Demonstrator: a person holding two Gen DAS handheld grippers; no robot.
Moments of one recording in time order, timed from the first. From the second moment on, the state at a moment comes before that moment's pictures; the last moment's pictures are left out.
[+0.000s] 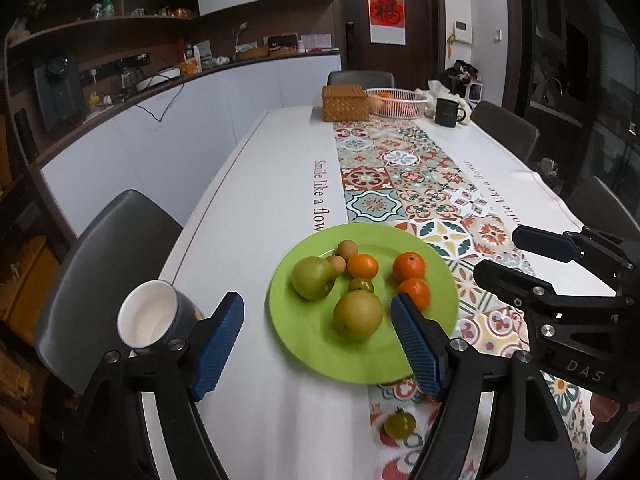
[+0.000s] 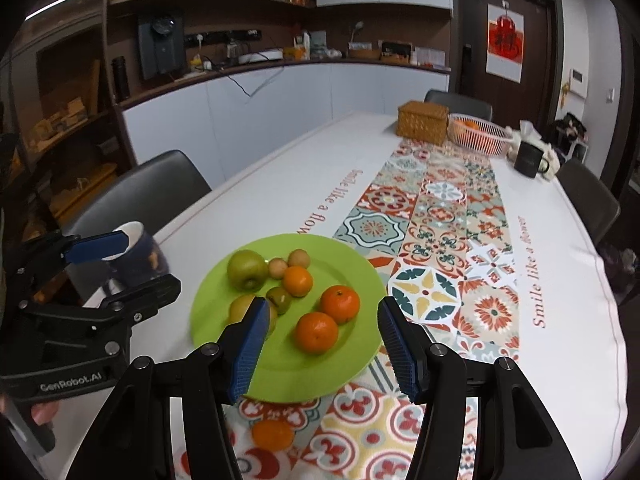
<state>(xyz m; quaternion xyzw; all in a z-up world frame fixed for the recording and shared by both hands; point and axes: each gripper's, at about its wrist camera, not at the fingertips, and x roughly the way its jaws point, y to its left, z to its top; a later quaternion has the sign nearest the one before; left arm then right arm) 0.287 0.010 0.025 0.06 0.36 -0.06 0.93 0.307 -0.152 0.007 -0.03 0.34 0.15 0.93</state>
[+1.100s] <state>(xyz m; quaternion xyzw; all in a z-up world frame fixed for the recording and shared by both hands) 0.167 0.003 0.011 0.09 0.32 -0.08 0.94 0.192 -0.151 -0.005 -0.08 0.32 0.20 0.92</state>
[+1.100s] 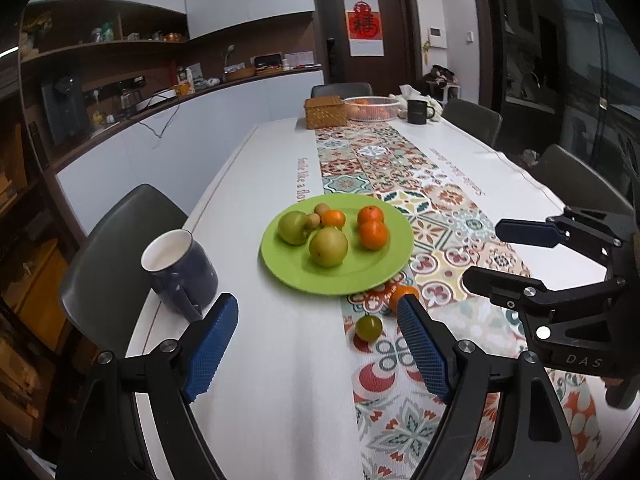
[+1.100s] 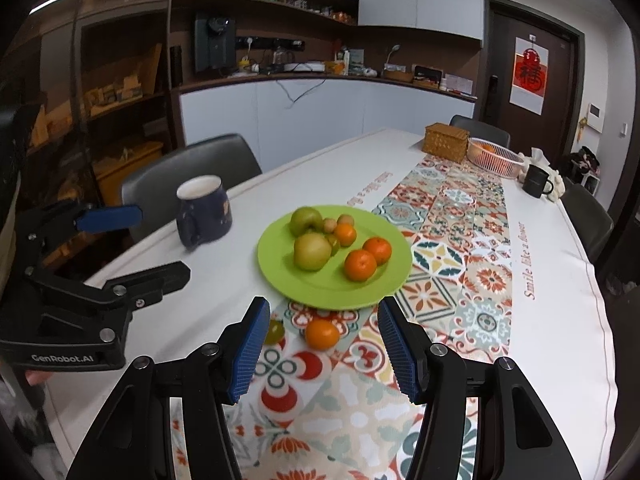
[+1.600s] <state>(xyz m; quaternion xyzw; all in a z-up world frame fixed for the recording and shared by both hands) 0.197 -0.010 -0.043 0.11 0.37 -0.13 0.91 0.214 -0.143 -0.052 -0.13 0.37 0.23 0.89</state>
